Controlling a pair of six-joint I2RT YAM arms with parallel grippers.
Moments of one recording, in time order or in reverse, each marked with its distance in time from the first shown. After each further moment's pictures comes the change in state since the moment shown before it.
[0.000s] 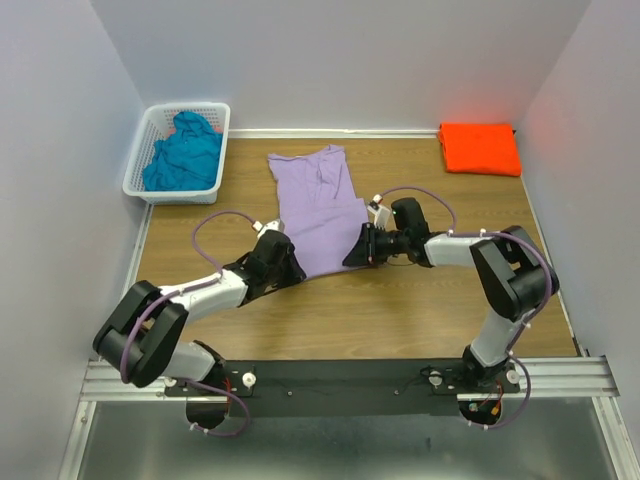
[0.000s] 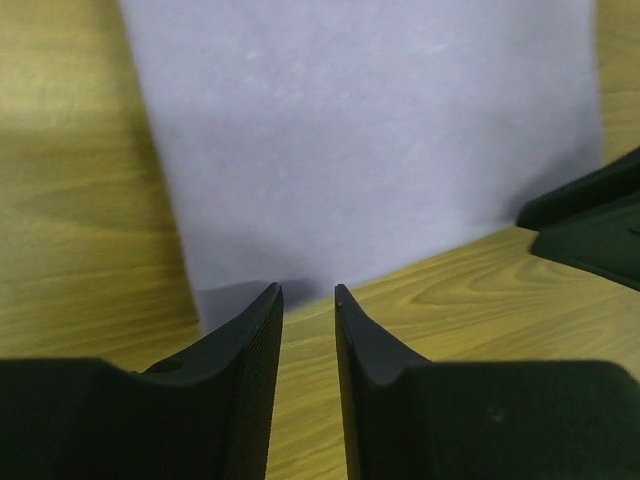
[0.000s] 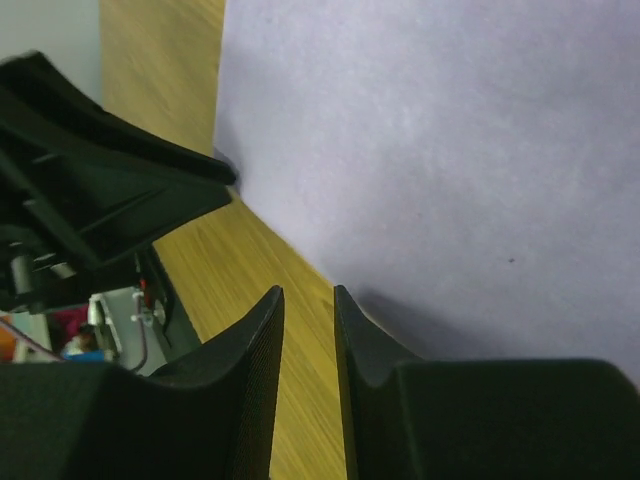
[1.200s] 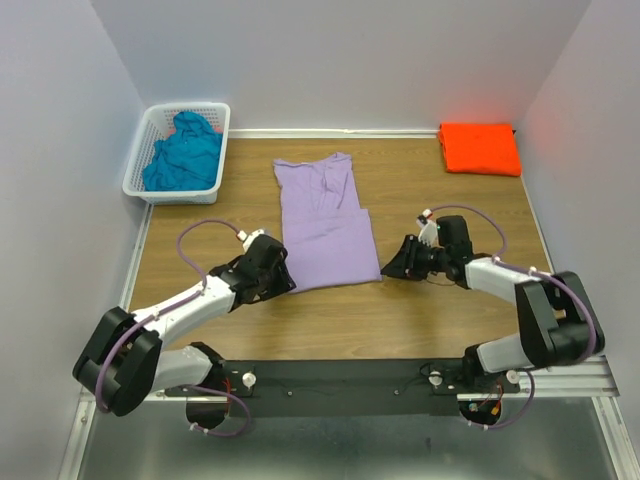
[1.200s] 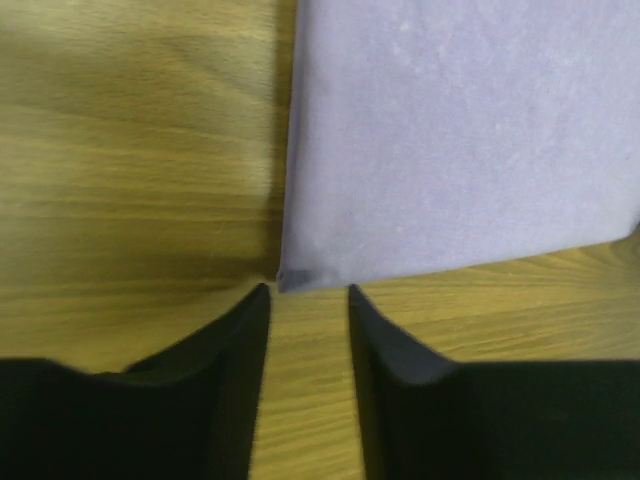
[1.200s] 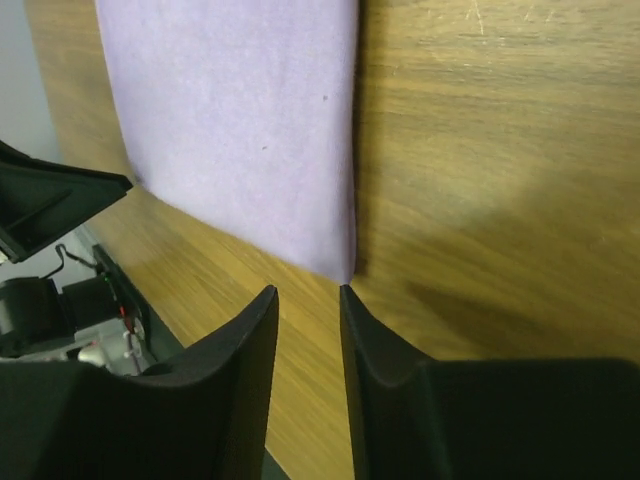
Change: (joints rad) left arm 0.000 -0.132 -0.028 -0.282 -0.036 -0.116; right arm -0.231 -0.266 -0.313 -0.063 0.049 0.010
